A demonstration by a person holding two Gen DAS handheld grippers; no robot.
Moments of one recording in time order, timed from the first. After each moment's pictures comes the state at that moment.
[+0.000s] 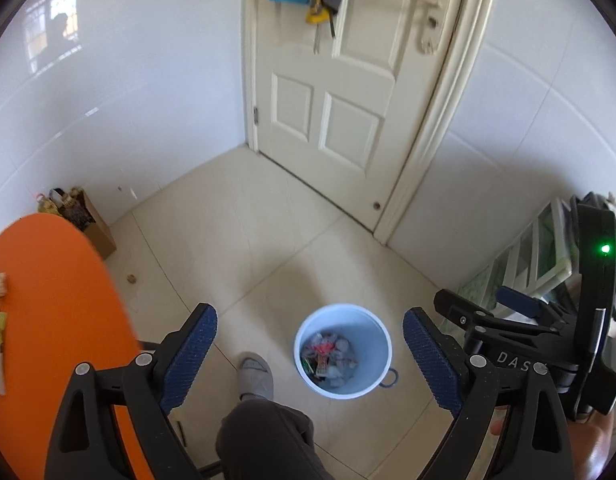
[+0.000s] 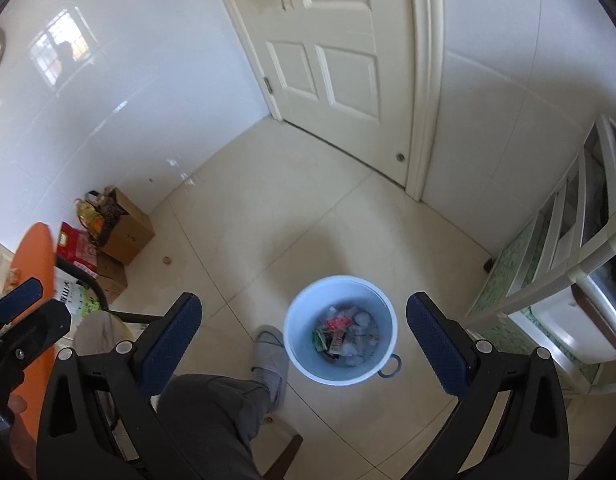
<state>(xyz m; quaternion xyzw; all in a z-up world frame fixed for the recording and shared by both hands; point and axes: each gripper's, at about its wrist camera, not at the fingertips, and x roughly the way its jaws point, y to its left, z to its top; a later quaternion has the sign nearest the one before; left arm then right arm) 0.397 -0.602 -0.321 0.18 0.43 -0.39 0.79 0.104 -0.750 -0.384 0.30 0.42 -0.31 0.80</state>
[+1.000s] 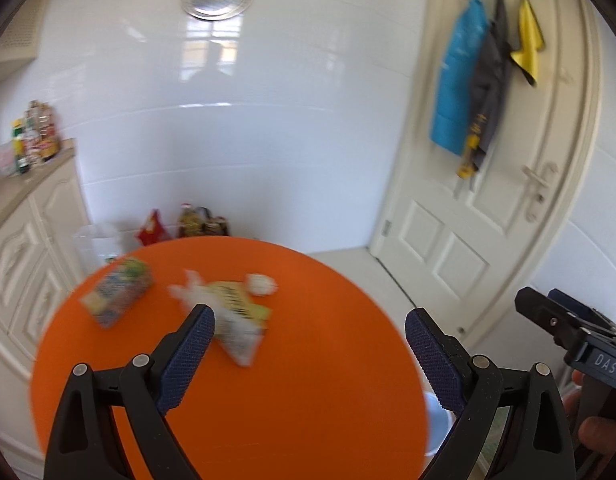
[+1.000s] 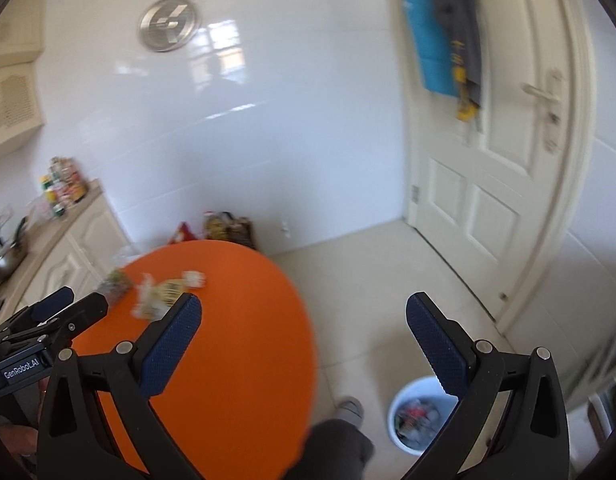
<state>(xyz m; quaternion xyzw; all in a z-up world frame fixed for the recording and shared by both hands) 0.292 -0.201 -0.163 0.01 0.31 -0.23 0.92 0.213 -0.524 -0.201 0.14 0.30 -0.12 0.94</state>
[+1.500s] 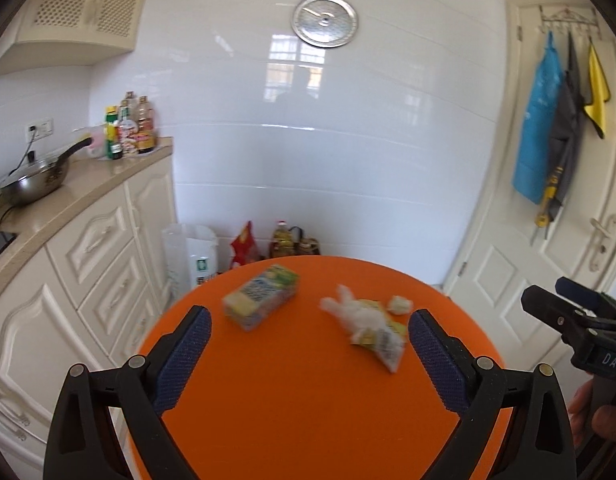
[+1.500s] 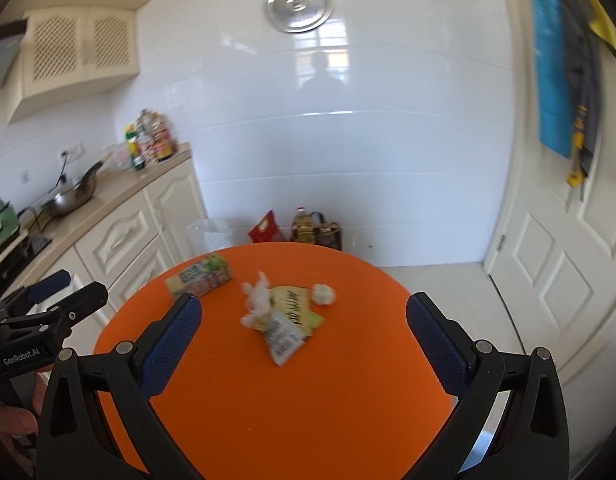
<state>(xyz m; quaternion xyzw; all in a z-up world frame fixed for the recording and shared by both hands) 0.193 -0.081 -0.151 -0.03 0.27 -0.10 0.96 0.291 -0.389 -0.197 0.05 0.29 0.02 0.96</state>
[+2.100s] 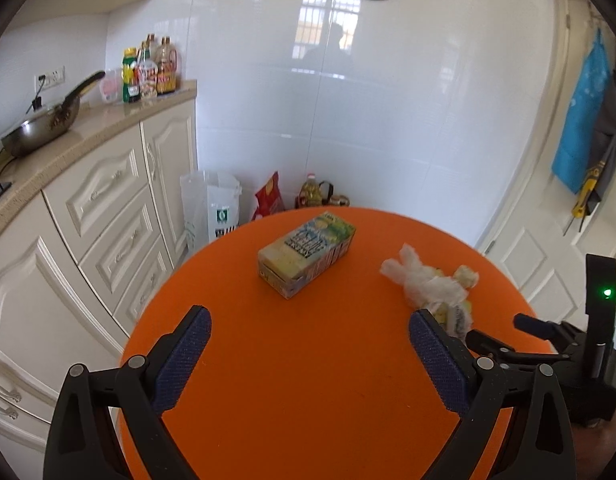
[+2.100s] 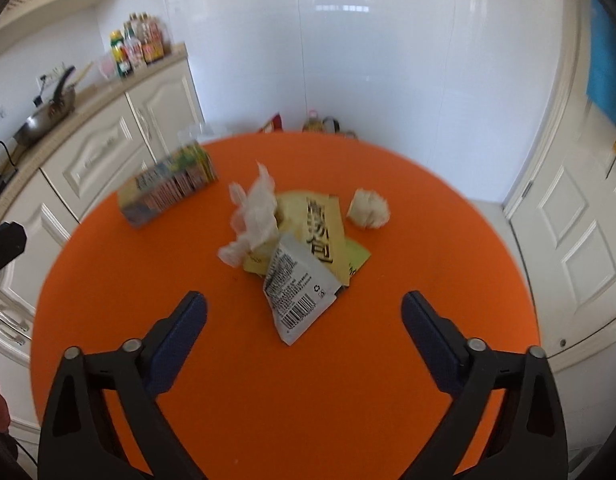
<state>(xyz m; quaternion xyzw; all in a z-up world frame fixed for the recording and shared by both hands) 0.318 -0.112 -0.188 -0.05 0.34 -0.11 0.93 0.400 -0.362 -0.345 0.04 0.45 0.04 0.89</state>
